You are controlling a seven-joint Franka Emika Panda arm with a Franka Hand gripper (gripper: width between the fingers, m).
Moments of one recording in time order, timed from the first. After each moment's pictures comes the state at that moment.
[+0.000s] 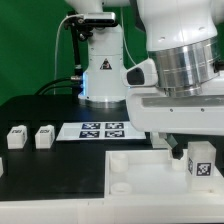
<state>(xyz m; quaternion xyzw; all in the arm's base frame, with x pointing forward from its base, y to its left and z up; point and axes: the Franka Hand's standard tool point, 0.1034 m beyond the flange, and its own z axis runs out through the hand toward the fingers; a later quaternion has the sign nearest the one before) 0.627 0.116 0.072 -0.94 0.31 0.01 0.10</state>
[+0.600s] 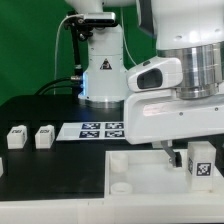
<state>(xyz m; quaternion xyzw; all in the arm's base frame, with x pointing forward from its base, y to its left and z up) 0.627 0.115 0.068 -1.00 0.03 -0.02 0.06</state>
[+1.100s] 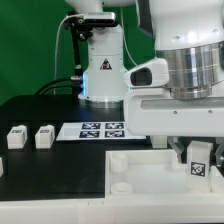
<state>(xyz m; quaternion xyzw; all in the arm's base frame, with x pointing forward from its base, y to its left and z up) 0.628 0.114 0.068 -0.95 0.31 0.00 0.07</state>
